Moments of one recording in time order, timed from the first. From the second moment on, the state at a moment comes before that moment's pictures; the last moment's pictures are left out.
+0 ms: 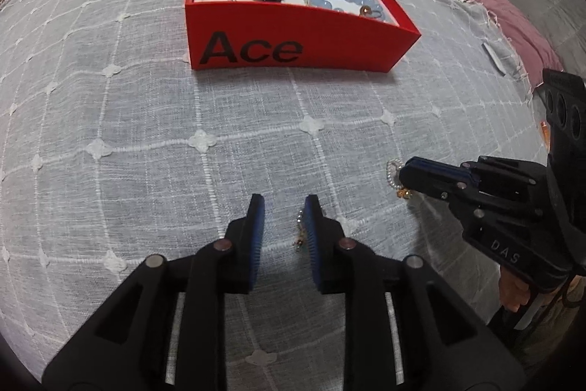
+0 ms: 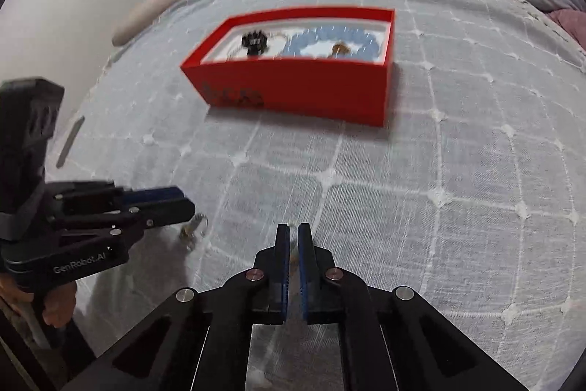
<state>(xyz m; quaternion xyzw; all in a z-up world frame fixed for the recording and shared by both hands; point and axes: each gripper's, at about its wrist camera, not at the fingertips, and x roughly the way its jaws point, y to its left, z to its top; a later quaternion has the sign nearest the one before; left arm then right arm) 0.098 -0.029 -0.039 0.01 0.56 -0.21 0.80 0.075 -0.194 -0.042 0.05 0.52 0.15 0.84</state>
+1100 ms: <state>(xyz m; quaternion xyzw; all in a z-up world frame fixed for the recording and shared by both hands) 0.098 -0.060 -0.039 0.06 0.55 -0.21 0.81 0.085 -0.203 -0.040 0.05 0.51 0.15 0.85</state>
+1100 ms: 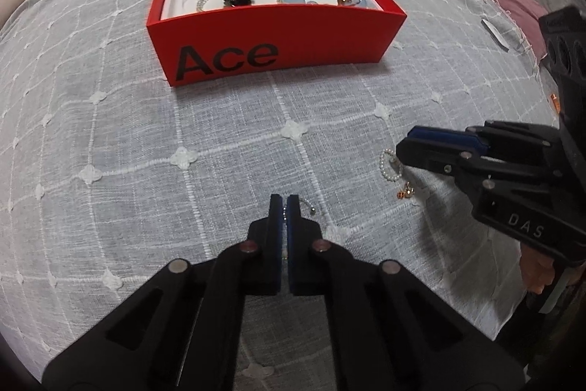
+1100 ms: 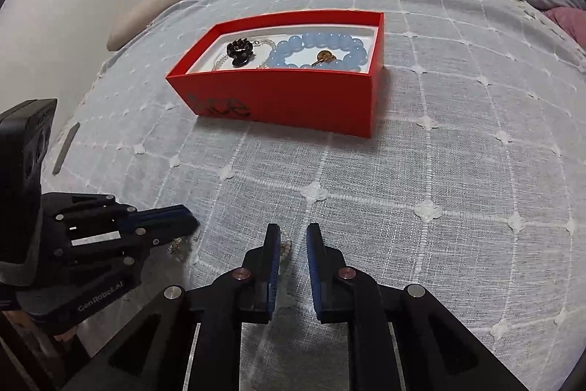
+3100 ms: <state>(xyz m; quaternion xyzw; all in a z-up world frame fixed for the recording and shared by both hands) 0.100 -0.050 -0.044 0.02 0.56 -0.22 0.80 0.086 -0.175 -0.037 0.02 0.51 0.20 0.84</state>
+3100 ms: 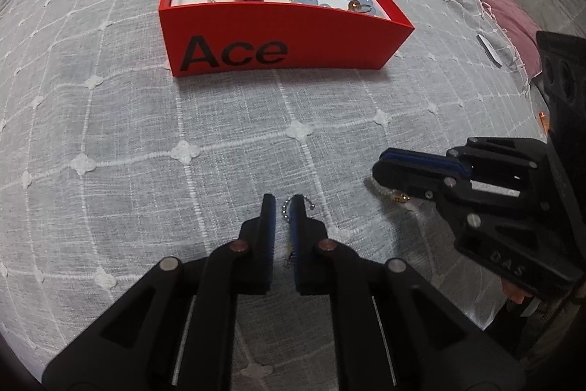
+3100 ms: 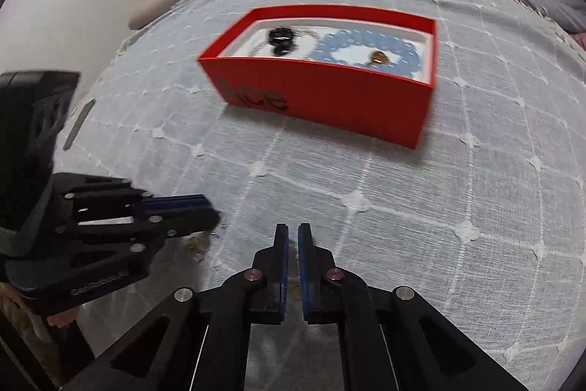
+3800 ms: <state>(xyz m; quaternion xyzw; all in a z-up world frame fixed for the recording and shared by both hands) 0.099 -0.047 -0.044 0.02 0.56 -0.22 0.80 0.063 -0.149 -0.050 -0.11 0.49 0.17 0.85</state>
